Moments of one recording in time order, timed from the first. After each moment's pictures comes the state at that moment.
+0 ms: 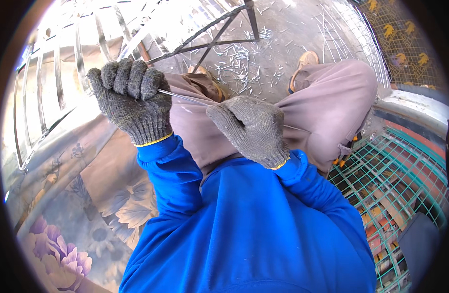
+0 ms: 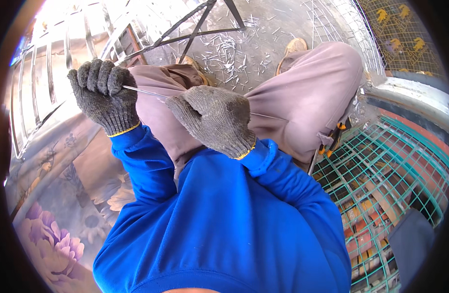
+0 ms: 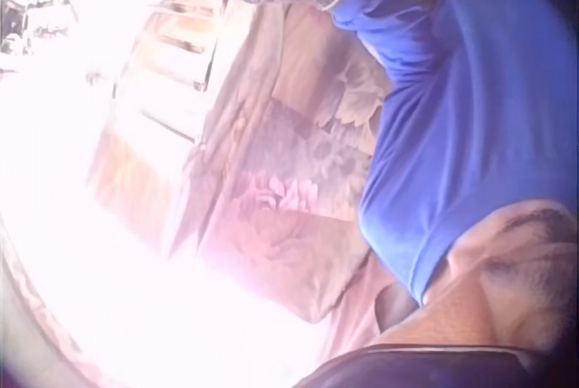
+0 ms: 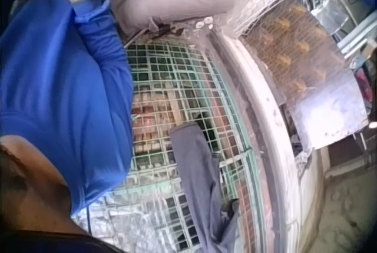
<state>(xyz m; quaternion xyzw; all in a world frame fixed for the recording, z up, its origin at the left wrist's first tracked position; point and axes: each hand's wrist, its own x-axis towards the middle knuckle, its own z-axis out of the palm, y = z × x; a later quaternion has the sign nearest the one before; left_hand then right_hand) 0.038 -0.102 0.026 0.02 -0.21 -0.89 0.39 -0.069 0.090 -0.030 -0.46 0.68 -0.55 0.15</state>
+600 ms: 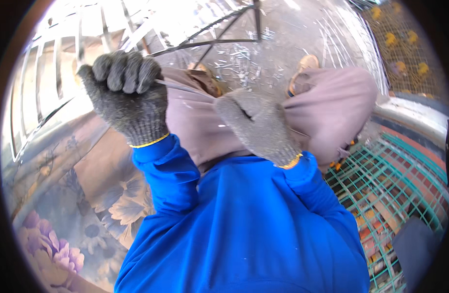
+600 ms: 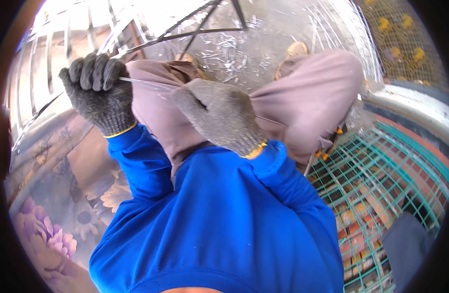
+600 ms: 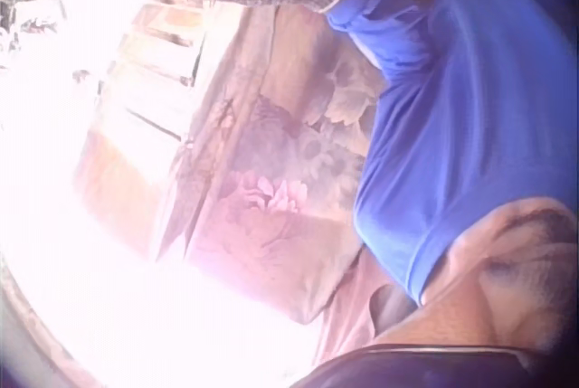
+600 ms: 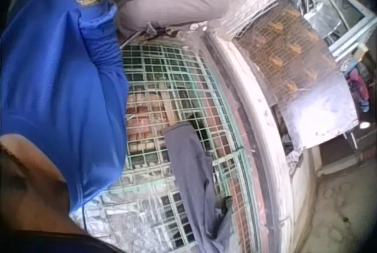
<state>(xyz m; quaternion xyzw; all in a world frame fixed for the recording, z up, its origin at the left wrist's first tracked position) 0.045 -0.097 0.039 0.04 -0.24 -0.87 0.44 -0.079 0.089 -0.020 -0.42 0.65 -0.55 0.30</state>
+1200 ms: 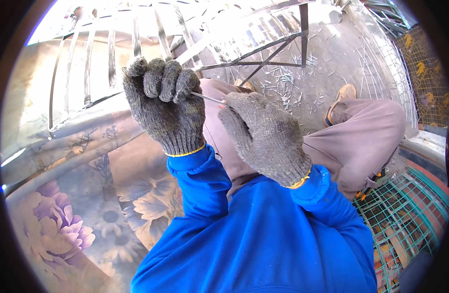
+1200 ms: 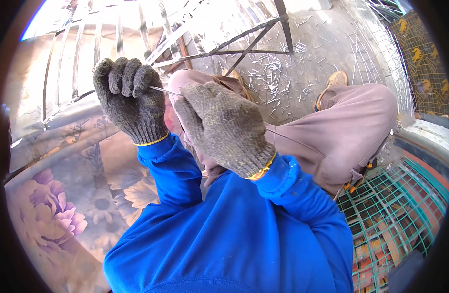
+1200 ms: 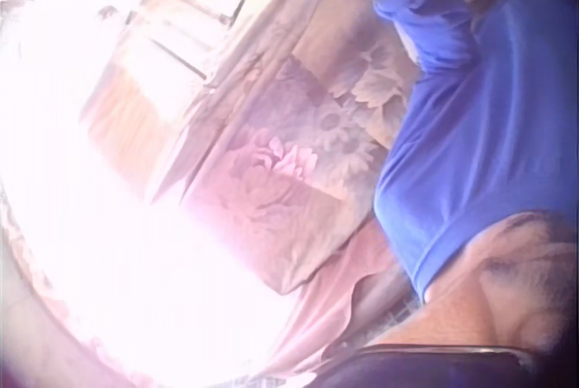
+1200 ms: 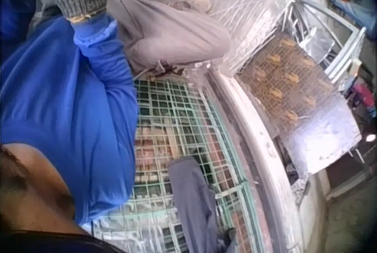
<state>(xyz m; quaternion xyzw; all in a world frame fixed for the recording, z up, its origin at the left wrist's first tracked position) 0.060 -0.104 0.074 0.02 -0.25 -0.84 0.49 -0.045 0.035 0.020 -0.52 0.62 -0.56 0.15</state>
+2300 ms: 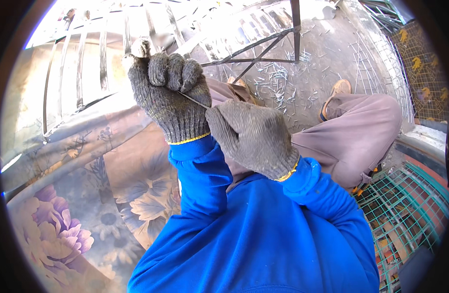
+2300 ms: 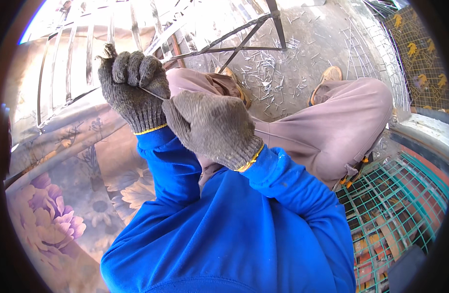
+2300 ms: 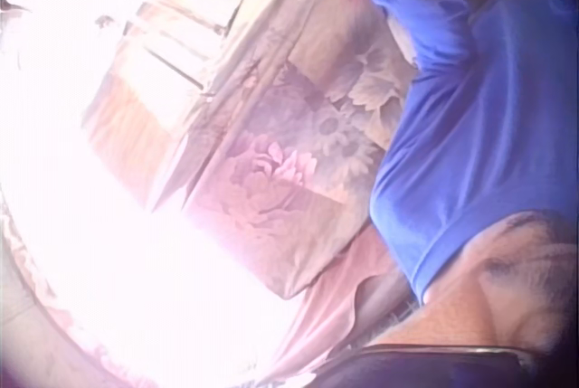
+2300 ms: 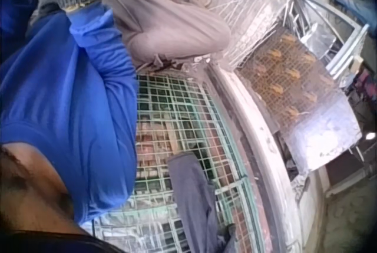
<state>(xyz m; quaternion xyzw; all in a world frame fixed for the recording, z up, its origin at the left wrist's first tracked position) 0.034 -0.104 0.056 0.08 -0.29 -0.79 0.53 -0.047 0.035 0.018 -0.56 0.62 -0.52 0.18</state>
